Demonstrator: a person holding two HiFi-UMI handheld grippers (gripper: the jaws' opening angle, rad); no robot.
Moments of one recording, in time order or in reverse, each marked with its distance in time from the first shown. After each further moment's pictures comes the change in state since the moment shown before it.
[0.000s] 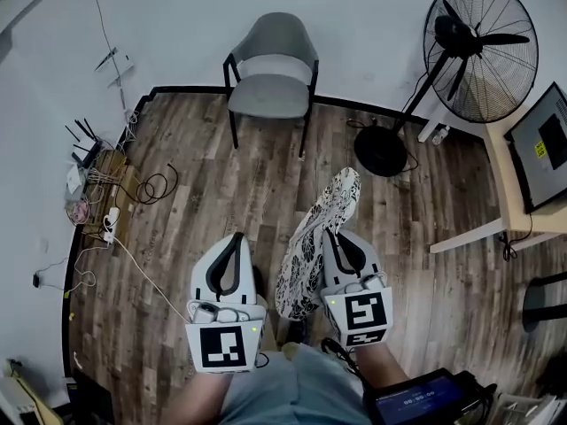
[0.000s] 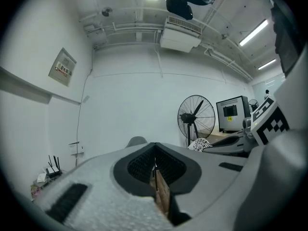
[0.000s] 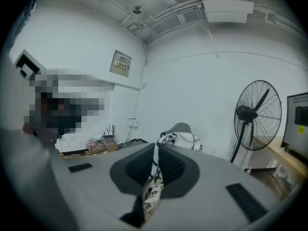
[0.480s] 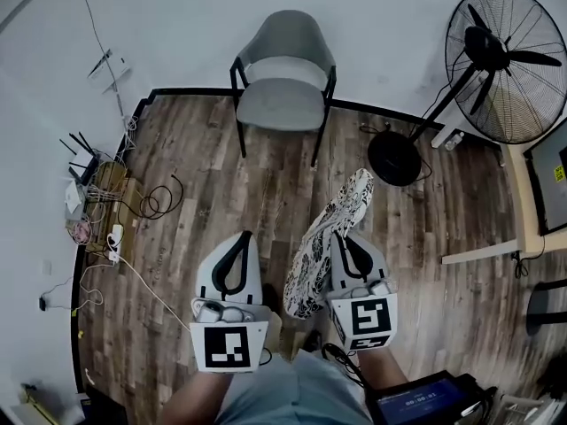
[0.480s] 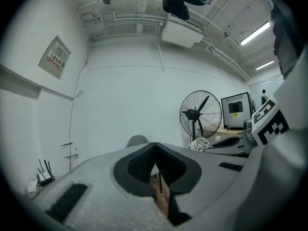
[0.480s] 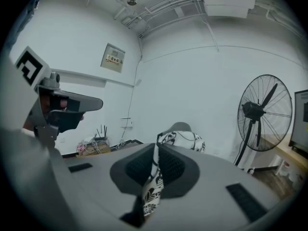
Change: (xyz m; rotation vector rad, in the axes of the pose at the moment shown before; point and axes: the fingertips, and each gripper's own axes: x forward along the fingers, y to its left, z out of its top) left arm 0.129 0.095 -0.010 -0.011 0.037 -0.054; right arm 0.148 -0.009 0.018 0.027 0.019 -0.045
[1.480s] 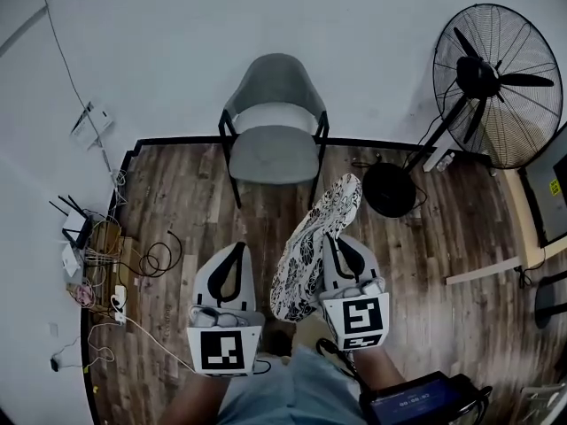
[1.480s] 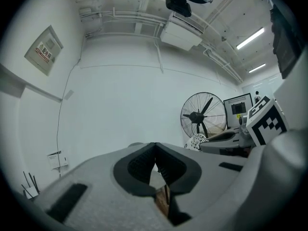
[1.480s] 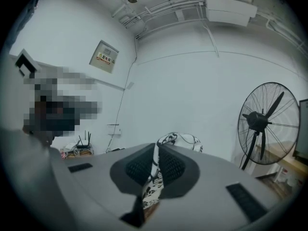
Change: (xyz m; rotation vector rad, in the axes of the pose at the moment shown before) left arm 0.133 0.094 0.040 0.043 -0.054 -0.093; right arm 0.148 -0.027 0.082 -0.016 -0.071 -0.100
